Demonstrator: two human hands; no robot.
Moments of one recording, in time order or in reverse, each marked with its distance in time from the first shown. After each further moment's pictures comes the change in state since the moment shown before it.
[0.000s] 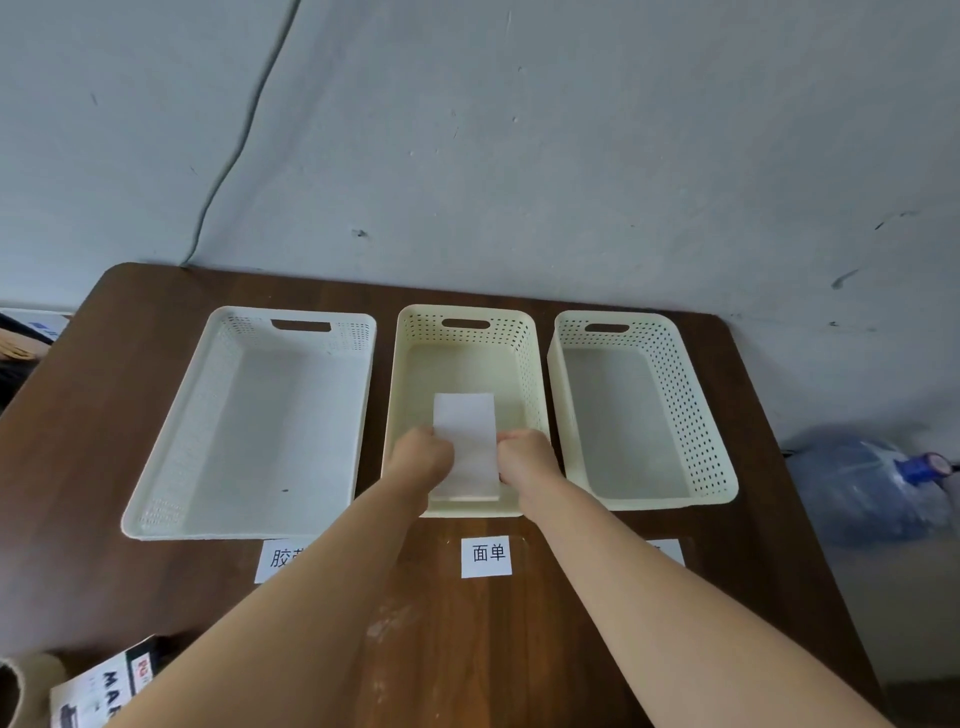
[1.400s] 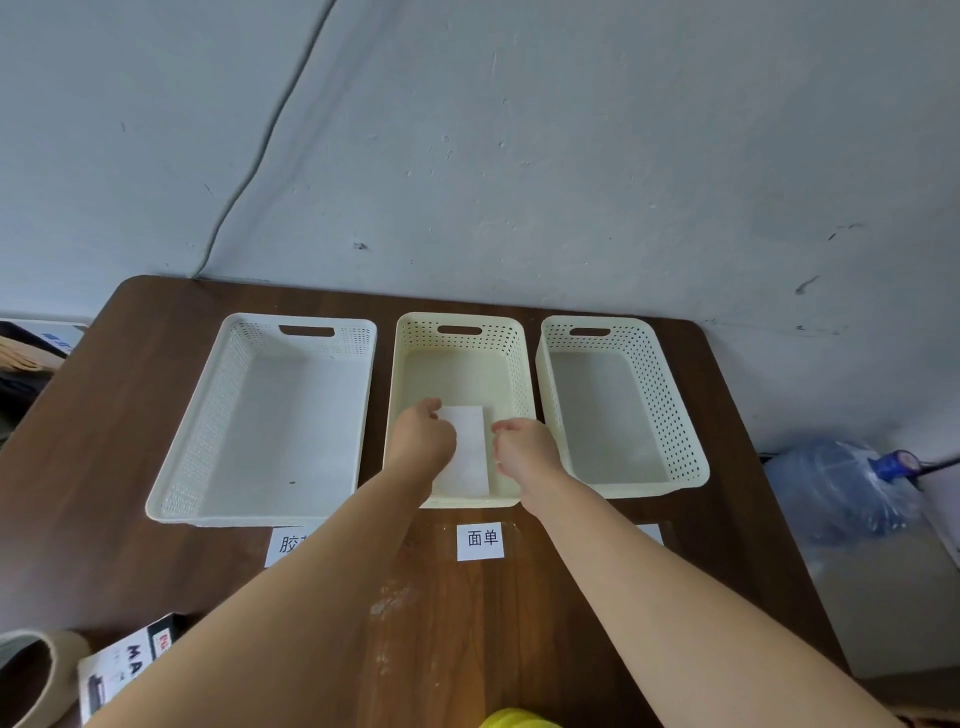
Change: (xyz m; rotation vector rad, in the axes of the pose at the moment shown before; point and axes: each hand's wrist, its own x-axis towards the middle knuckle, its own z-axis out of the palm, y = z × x) left_hand -0.055 0.023 -0.011 -0.071 0.079 0.193; right_hand -0.050 -0.012 -0.018 0.021 0.066 -0.087
